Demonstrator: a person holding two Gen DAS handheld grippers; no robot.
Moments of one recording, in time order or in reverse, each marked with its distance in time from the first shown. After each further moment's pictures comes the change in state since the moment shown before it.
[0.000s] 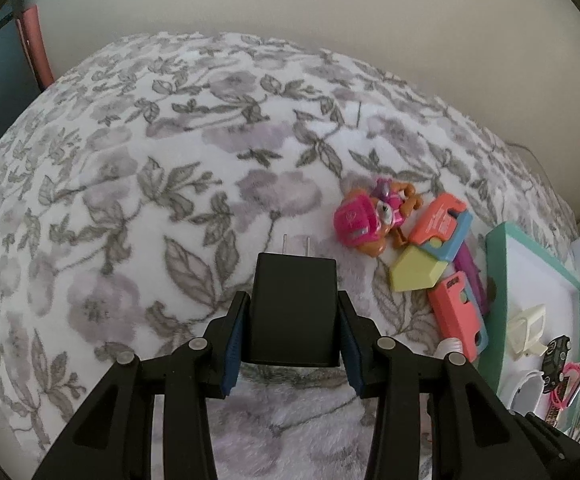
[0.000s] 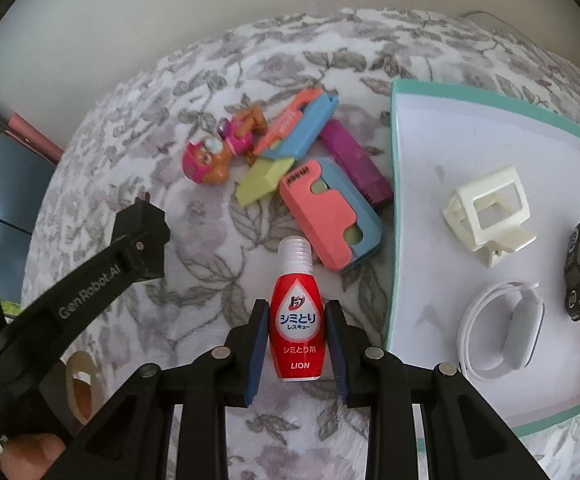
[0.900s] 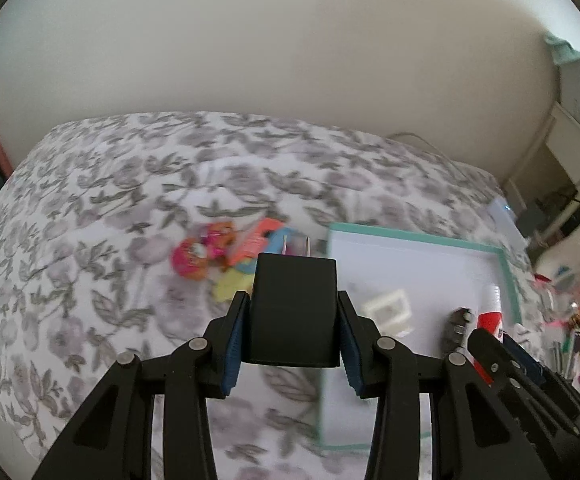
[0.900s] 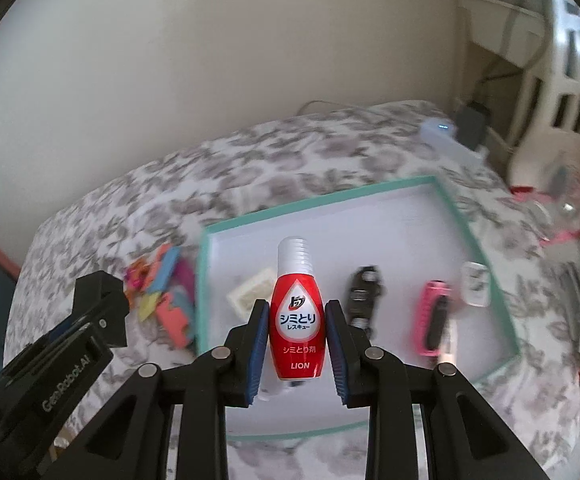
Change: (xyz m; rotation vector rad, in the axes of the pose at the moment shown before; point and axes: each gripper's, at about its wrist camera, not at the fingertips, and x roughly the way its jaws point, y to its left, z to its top) left arm -0.086 -0.138 -0.018 0.240 -0.106 -0.110; right arm -0.130 -0.103 -0.009 0.257 -0.334 -0.245
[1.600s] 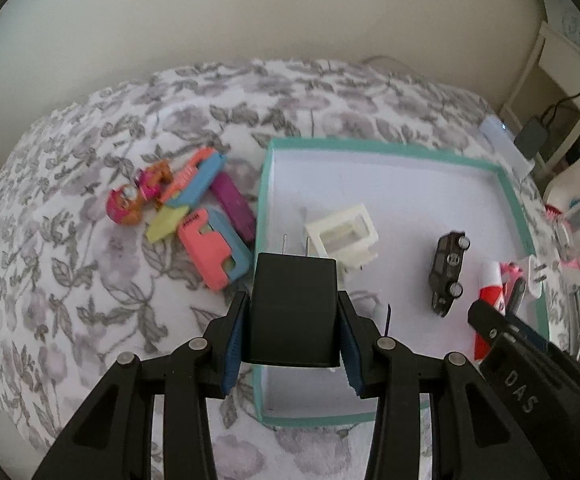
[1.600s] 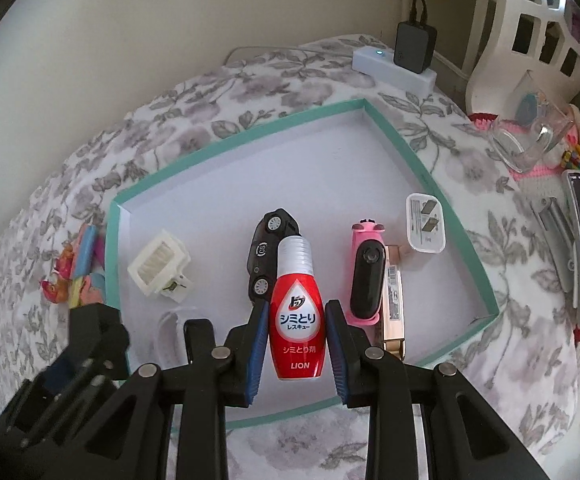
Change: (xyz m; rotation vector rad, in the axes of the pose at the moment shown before) left arm 0.044 -0.054 -0.047 0.106 0.163 0.037; right arm 0.044 -0.055 -0.016 0.102 0.164 -0.102
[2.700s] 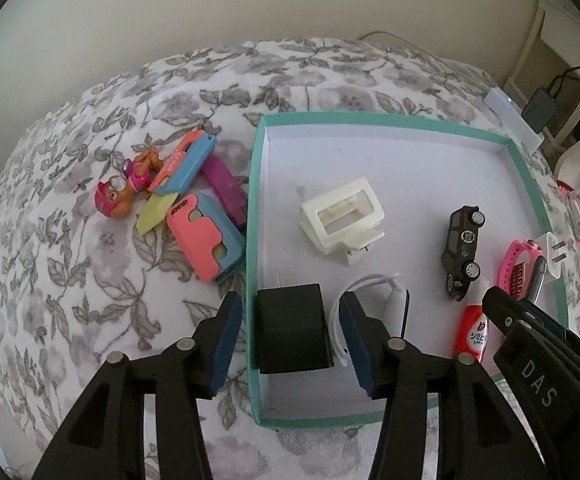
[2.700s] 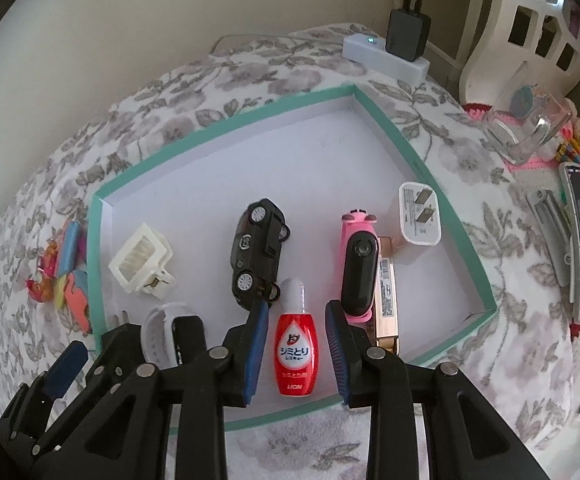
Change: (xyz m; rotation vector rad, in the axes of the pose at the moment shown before) left arm 0.013 -0.007 -0.004 0.044 0.032 0.038; right arm 0.007 -0.001 0.002 0.007 0.029 -0.039
